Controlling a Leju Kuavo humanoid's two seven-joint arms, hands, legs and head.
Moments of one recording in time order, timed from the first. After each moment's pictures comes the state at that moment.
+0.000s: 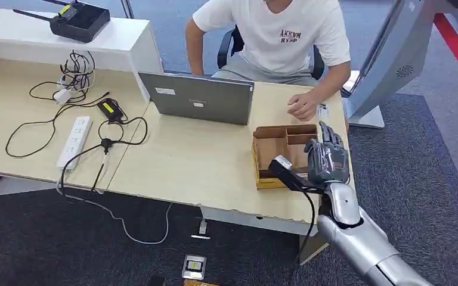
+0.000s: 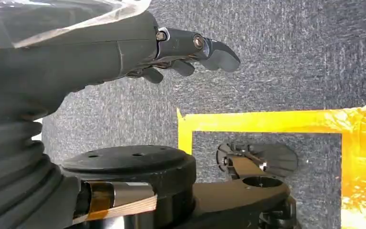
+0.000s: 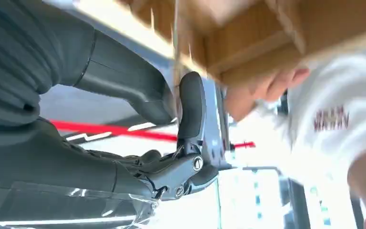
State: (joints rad) left arm -0.11 0.01 -1.23 -0.37 0.78 0.70 0.05; right arm -0.65 -0.26 0.85 -0.91 0.92 -0.45 0.39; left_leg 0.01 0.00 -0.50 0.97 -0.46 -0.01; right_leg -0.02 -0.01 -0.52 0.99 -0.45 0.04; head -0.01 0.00
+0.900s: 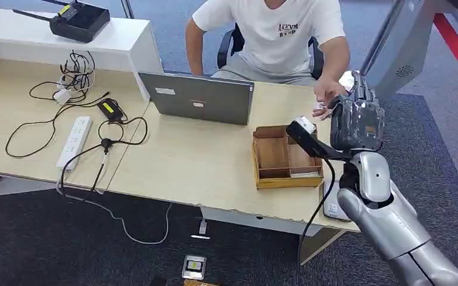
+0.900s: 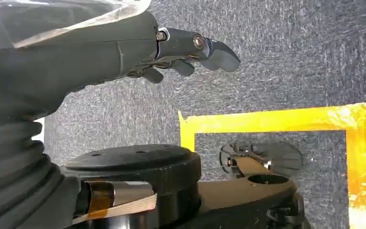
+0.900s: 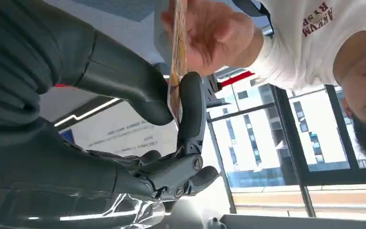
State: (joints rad) left arm -0.11 0.00 -1.25 -0.37 0.76 0.69 0.06; right arm -0.72 -0.34 0.75 -1.18 0.98 -0.36 0.42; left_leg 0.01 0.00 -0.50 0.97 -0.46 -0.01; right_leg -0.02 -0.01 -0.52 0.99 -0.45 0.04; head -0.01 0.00
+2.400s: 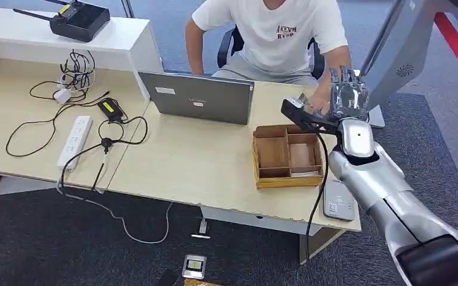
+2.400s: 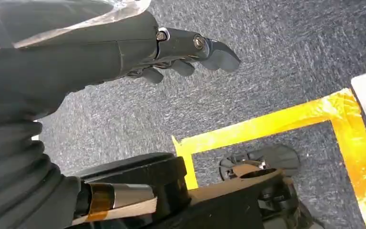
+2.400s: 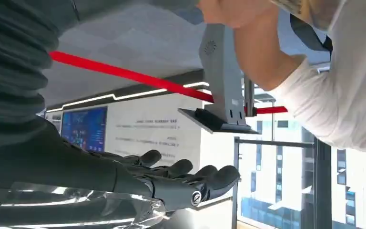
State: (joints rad) left arm -0.16 0.02 -1.32 -0.37 0.57 0.61 0.15; right arm -1.02 -0.16 0.86 -0.58 0.94 -0.27 0.41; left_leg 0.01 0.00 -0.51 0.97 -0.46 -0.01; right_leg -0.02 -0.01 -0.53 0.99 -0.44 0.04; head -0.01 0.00
